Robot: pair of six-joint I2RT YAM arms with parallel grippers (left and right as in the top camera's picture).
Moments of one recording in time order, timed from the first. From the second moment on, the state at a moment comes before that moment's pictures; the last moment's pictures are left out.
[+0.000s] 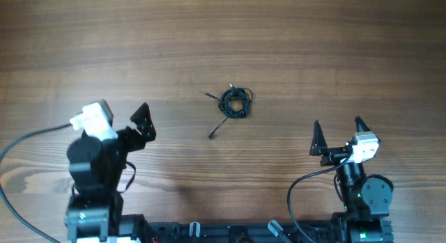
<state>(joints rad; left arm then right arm) 0.07 0.58 0.54 -0.38 0.11 -0.37 0.02 0.02 0.01 0.00 -0.08 0.02</state>
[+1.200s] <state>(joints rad) 0.07 1.03 1.08 -1.06 0.35 -0.42 0.02 0.02 0.01 0.00 -0.08 0.02</state>
